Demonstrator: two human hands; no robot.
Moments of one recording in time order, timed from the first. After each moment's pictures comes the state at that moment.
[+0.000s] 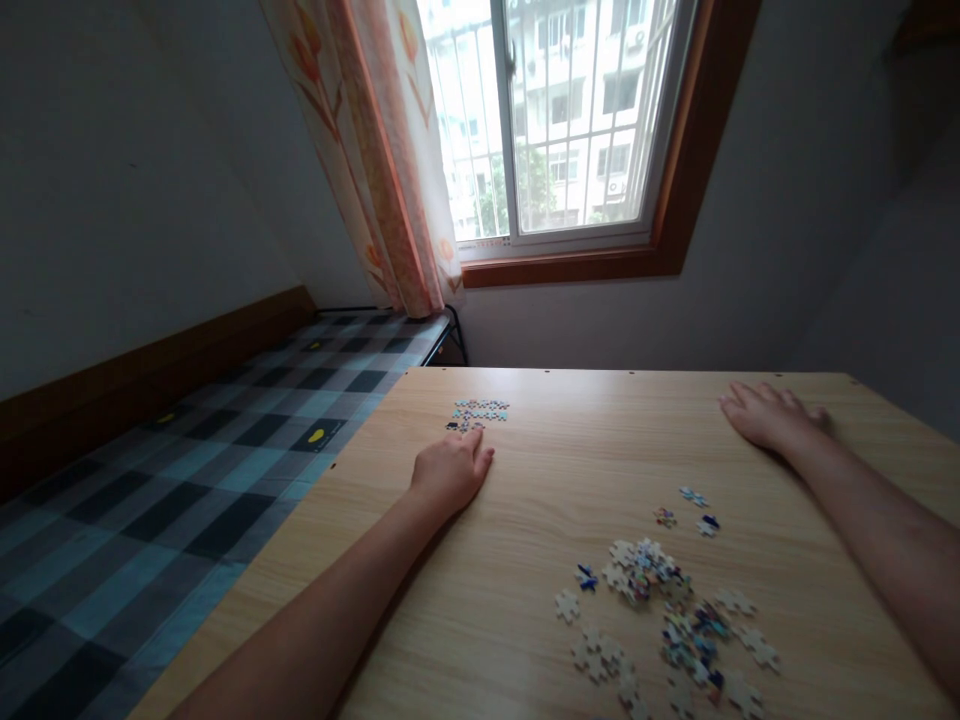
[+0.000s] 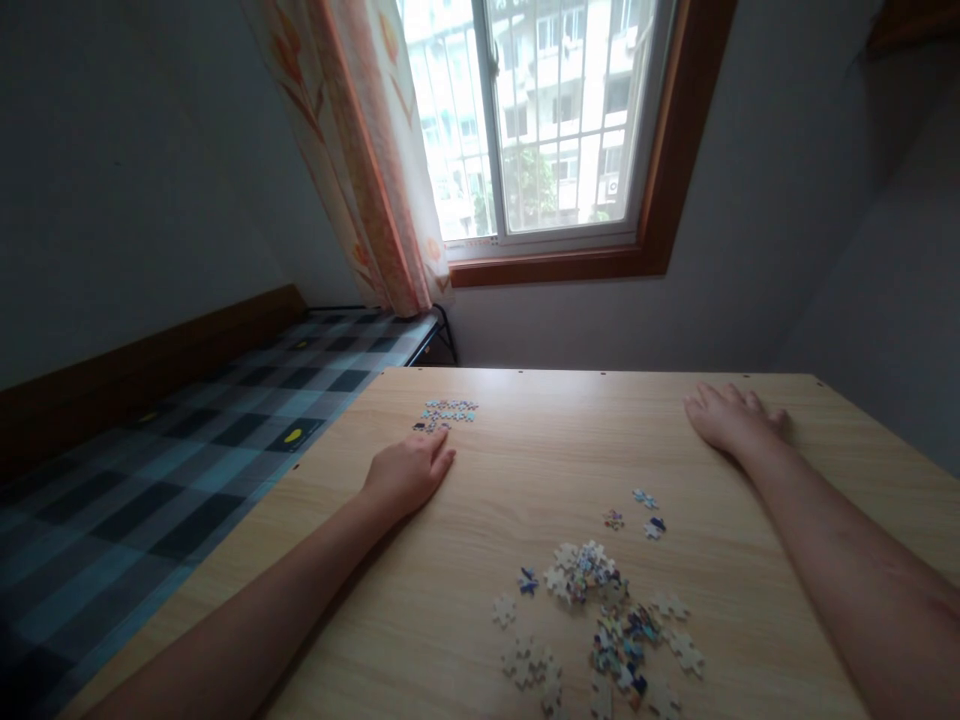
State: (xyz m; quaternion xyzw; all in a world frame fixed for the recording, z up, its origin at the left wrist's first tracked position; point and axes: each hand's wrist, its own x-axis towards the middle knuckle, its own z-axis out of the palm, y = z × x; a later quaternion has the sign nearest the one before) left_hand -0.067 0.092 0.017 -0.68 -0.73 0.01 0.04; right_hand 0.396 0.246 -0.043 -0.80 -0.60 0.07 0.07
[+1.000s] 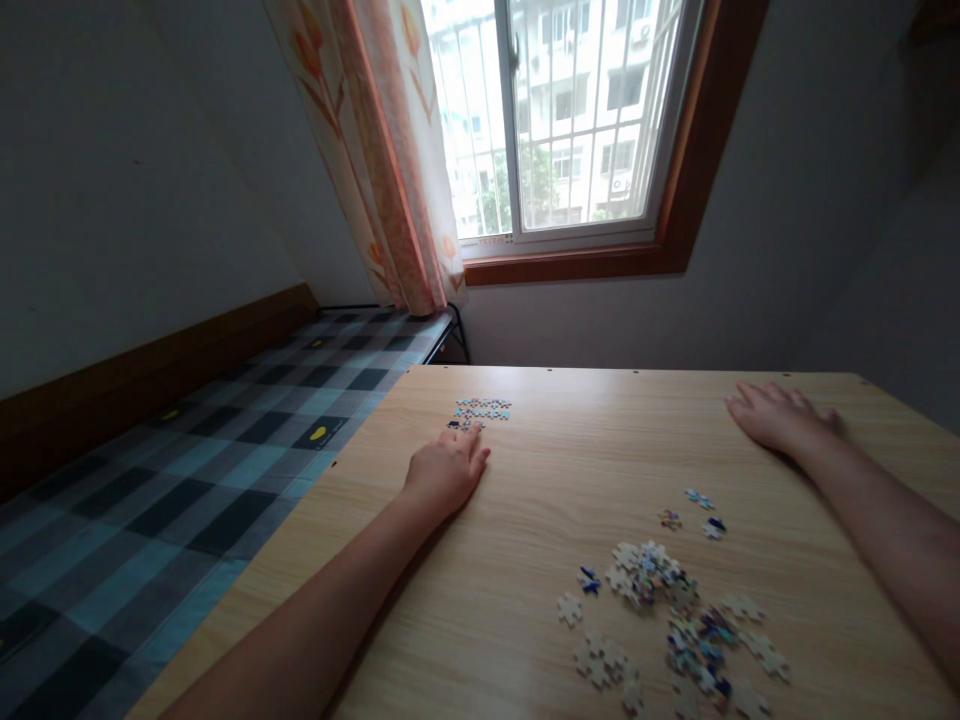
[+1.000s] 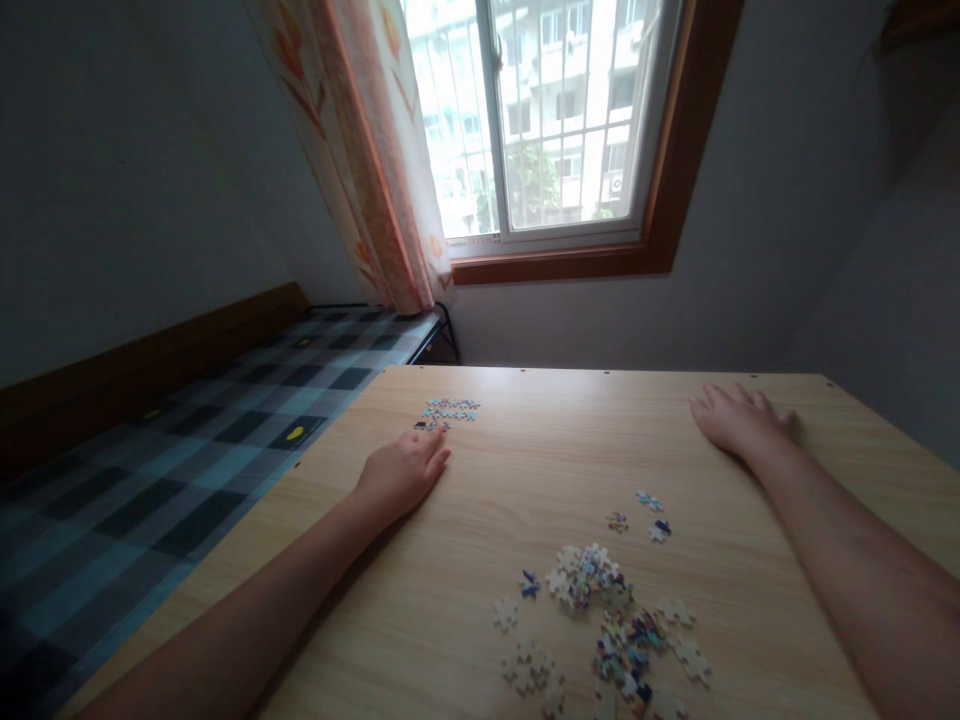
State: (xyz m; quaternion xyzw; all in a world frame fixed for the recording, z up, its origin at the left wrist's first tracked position) left_hand -0.069 0.085 0.021 -0.69 -0.72 0.02 0.06; right_hand 0.392 0.244 -0.039 -0.80 -0.59 0.07 0.06
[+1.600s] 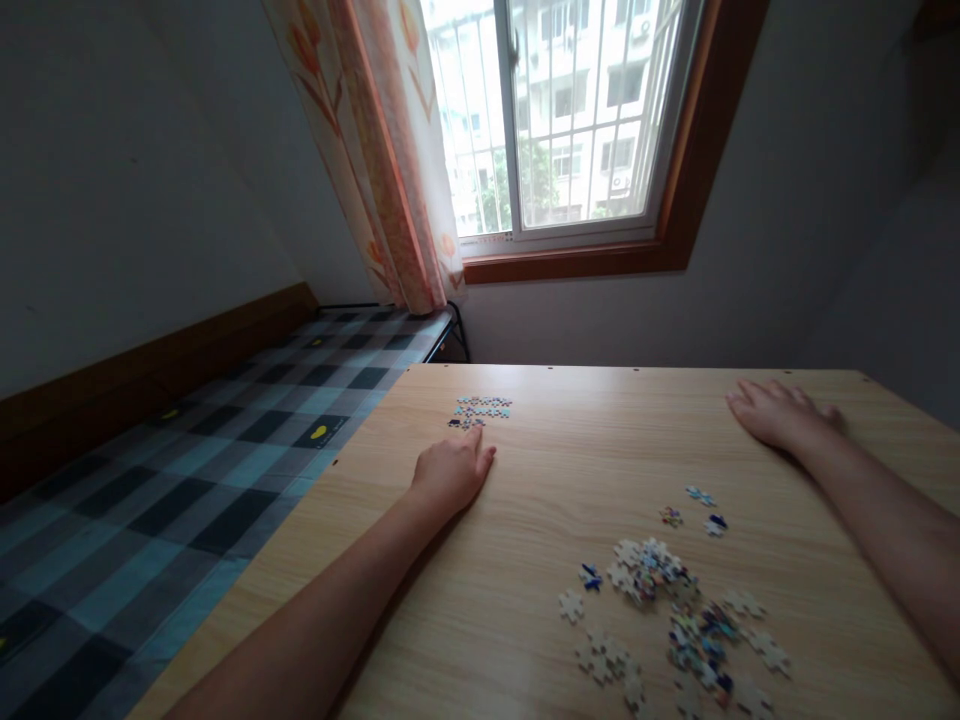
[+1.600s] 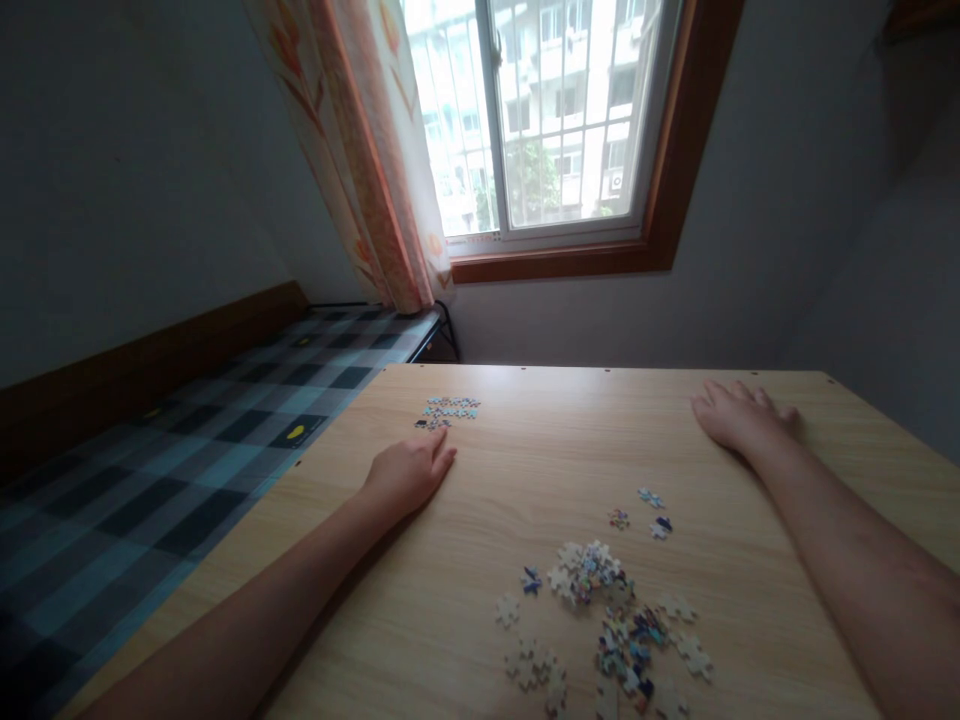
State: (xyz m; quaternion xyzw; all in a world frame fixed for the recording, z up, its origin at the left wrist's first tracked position) left_hand -0.065 0.090 0.018 -0.67 -0.74 0.03 0.04; right_hand 0.396 0.247 -0.043 -0.80 -0.59 0.06 0.06
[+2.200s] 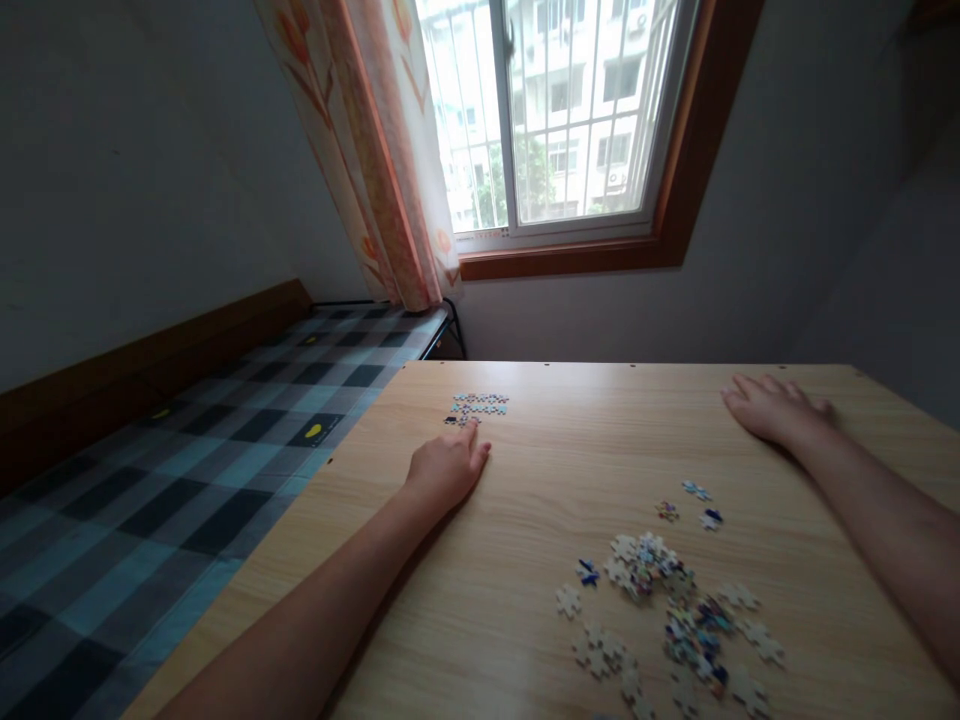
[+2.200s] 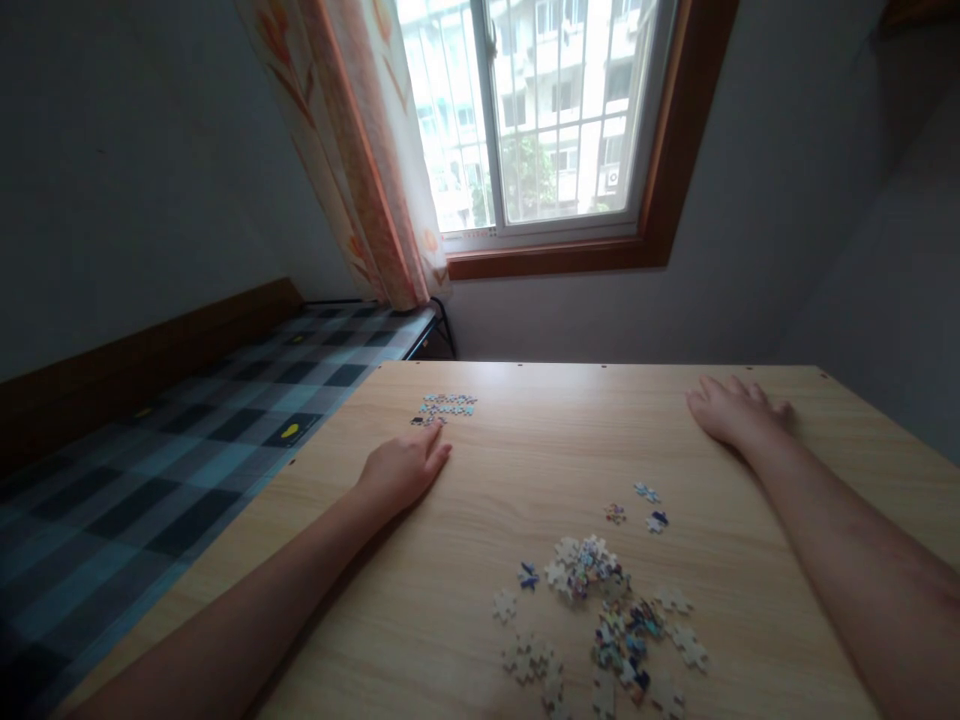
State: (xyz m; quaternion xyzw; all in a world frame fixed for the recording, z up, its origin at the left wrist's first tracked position) left_hand -0.069 0.091 0.017 -0.67 -0.74 0.02 0.03; right_hand 0.398 0.250 -0.044 -0.80 -0.59 0.06 0.06
